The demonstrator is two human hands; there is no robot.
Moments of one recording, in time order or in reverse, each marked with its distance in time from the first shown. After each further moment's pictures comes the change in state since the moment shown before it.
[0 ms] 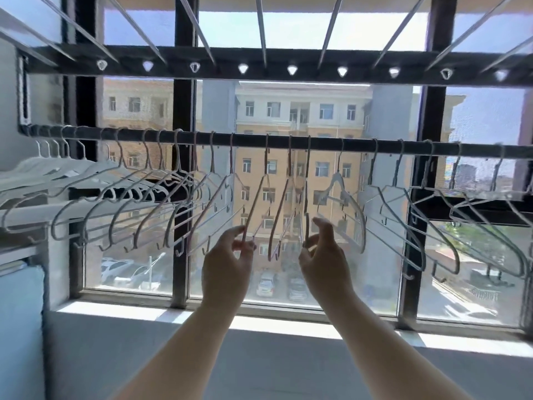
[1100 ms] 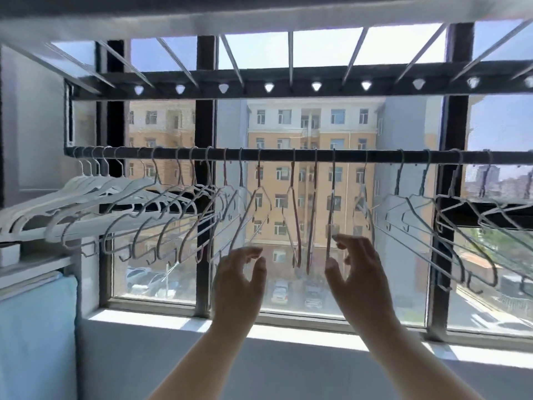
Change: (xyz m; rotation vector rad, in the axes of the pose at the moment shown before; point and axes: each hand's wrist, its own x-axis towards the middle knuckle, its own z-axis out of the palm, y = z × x) left_hand 0.000 -0.011 -0.051 -0.002 -0.039 0.047; right_hand -0.018 -0.023 0.004 -0.055 0.277 -0.281
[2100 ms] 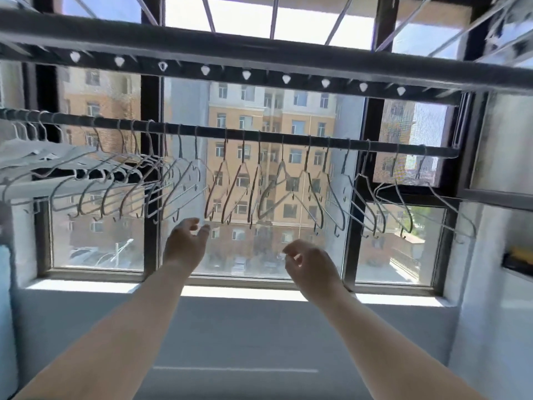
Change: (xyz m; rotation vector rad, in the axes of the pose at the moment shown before) left_hand -0.045 0.072 0.005 0.047 -0.208 -0.345; right_hand -0.054 0.018 -0.143 -0.100 -0.502 0.254
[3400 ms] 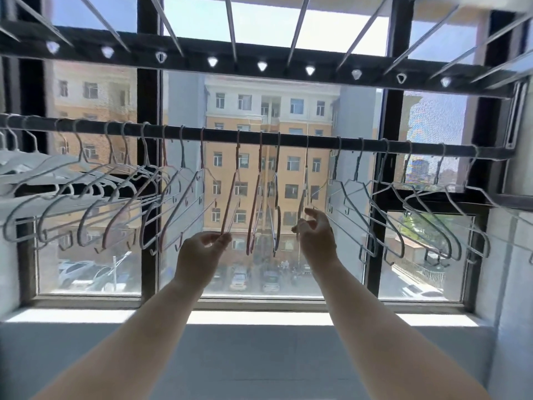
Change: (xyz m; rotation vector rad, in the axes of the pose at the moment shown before) left_hand 0.084 -0.036 0.030 -0.224 -0.048 0.128; right_hand 0.148 -0.004 0.074 0.627 0.266 0.266
